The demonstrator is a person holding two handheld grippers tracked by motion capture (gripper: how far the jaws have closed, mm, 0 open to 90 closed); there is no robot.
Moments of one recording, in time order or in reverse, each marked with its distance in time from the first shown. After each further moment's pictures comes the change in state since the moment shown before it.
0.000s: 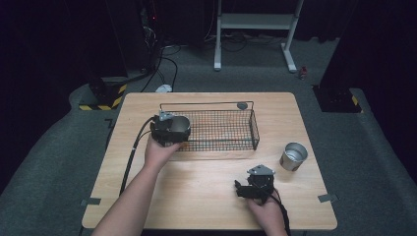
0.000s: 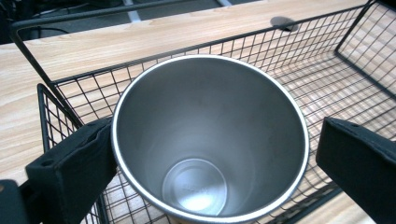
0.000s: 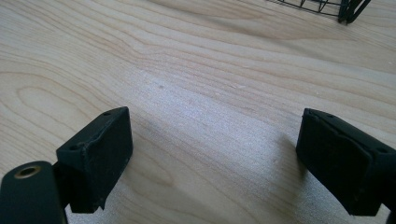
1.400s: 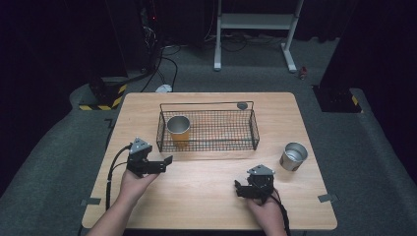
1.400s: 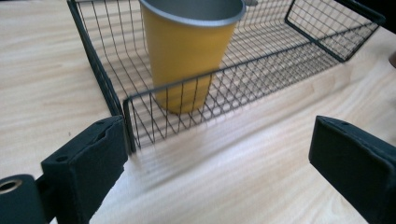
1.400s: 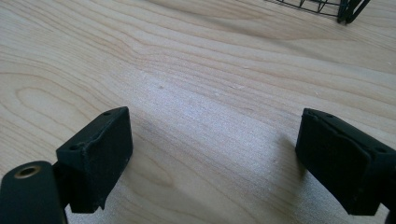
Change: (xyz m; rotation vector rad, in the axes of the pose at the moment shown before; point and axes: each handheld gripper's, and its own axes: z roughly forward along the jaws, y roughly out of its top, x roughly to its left) left arm 0.011 -0.082 -0.091 -0.032 -0.123 0.001; right arm 0.000 0.000 0.000 -0.001 -0.003 0.001
